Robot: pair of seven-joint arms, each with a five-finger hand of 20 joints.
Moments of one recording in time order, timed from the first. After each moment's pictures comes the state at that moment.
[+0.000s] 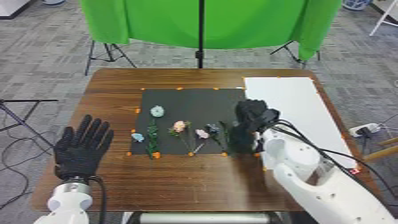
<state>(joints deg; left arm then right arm) 124.7 -64.4 -92.2 -120.7 2.0 13.3 21.5 -80.5 -51.4 54.0 -104.7 -137.5 -5.5 21.2</state>
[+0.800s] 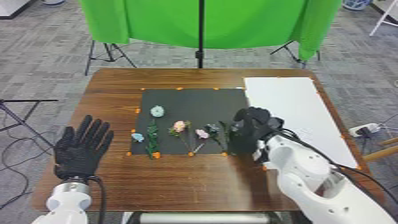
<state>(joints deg) 124.7 -64.6 -92.8 -120.6 2.7 13.9 20.5 -87.7 -50.6 60.0 -111.3 -133.5 -8.2 21.7</state>
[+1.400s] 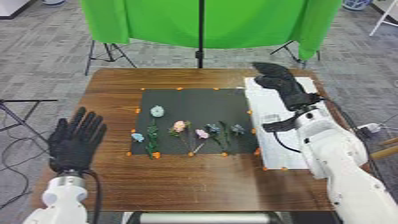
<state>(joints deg) 122.4 -63.6 -93.8 -119.4 9.3 13.8 20.5 -90.8 -61.8 82.0 -110.1 -93.7 -1.4 8.3</state>
